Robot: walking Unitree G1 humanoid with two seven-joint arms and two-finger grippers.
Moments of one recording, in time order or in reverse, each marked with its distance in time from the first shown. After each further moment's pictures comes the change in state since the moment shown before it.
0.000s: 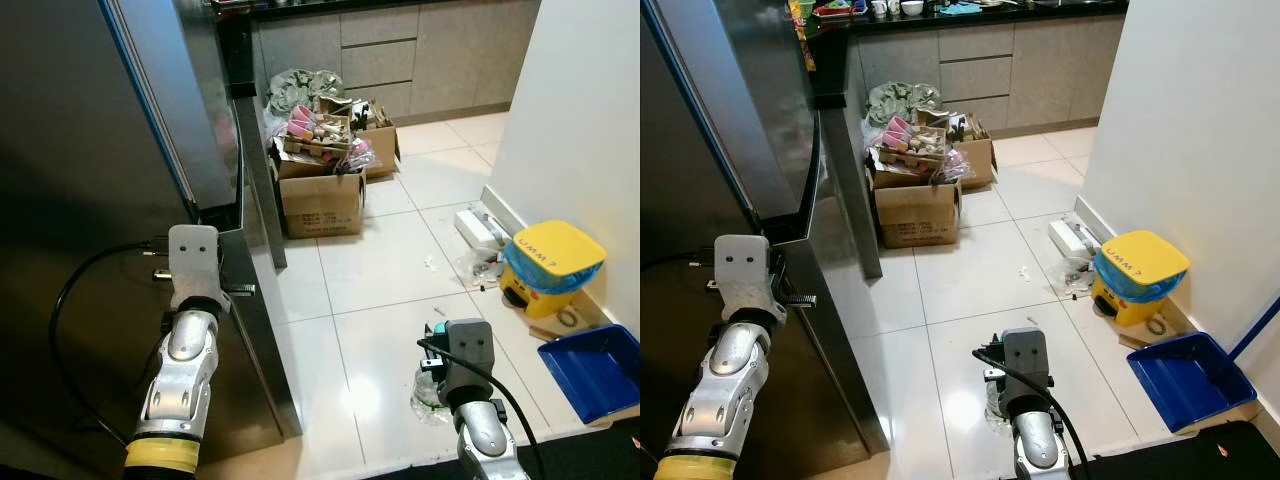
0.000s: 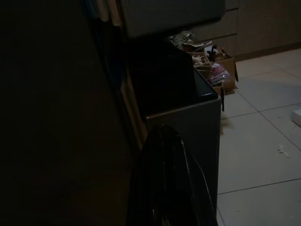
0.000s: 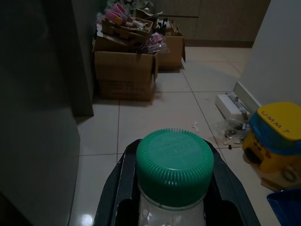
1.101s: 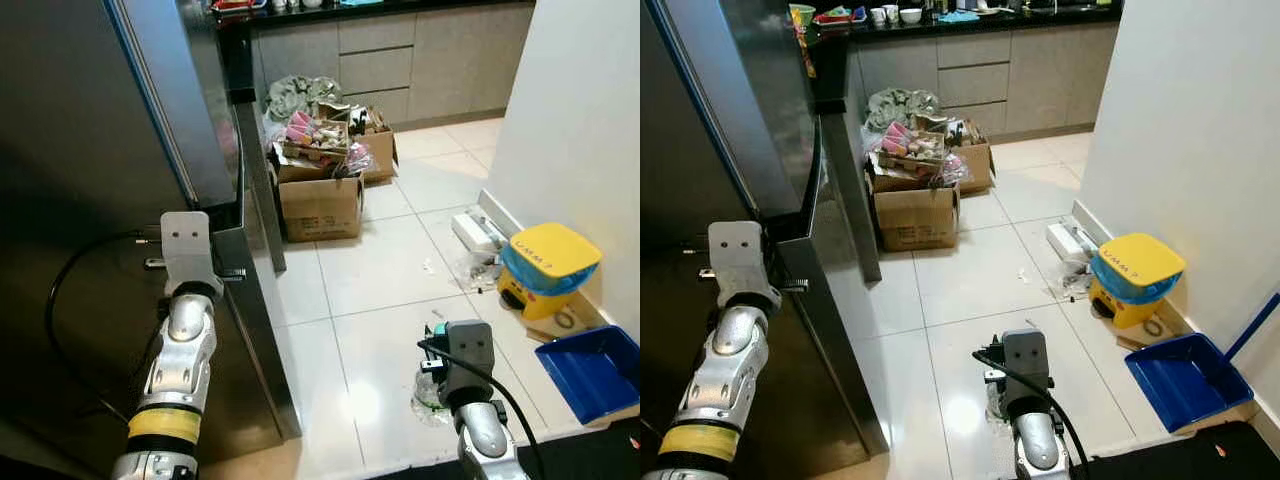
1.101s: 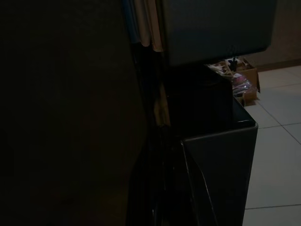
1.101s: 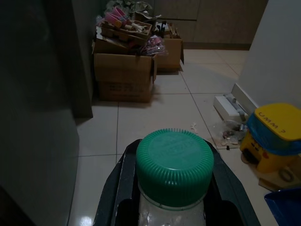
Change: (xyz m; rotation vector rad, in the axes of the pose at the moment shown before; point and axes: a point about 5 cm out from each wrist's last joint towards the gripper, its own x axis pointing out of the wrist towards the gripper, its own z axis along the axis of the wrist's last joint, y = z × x) left arm 0.022 0.007 0.000 -0.005 -0.004 0.111; right arm -0.001 -0.001 -0.002 -0.002 0.005 0.002
